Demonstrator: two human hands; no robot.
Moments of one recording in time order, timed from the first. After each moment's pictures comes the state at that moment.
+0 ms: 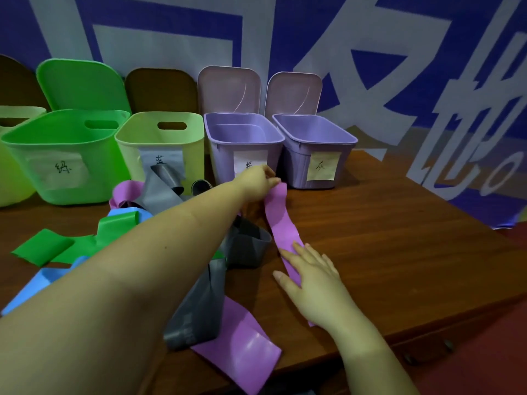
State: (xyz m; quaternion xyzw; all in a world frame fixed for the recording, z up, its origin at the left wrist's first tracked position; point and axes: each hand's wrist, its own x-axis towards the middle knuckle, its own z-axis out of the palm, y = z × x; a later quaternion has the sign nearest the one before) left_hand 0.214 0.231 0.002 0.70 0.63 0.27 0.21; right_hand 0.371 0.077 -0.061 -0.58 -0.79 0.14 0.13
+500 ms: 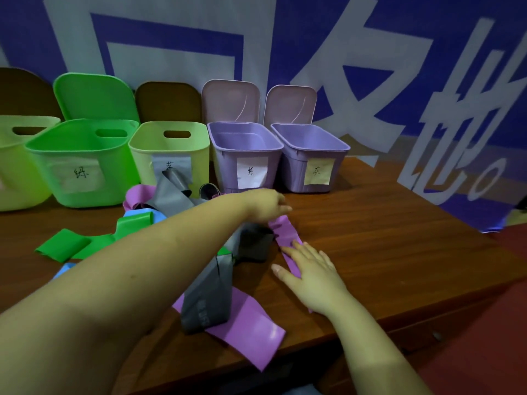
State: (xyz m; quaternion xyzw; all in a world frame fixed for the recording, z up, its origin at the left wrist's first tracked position) left_hand 0.224 0.160 0.028 0.82 0.56 0.03 0.14; right_hand 0.370 0.075 -0.058 -0.59 -0.79 0.15 0.11
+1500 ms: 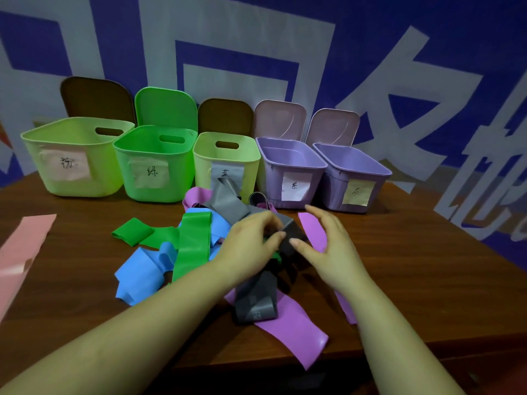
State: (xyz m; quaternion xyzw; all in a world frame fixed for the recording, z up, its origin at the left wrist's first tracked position) left_hand 0.148 0.045 -0.008 0.69 0.57 0.44 0.08; right_hand 0.319 0.073 -0.007 -0.46 -0.77 0.19 0.40
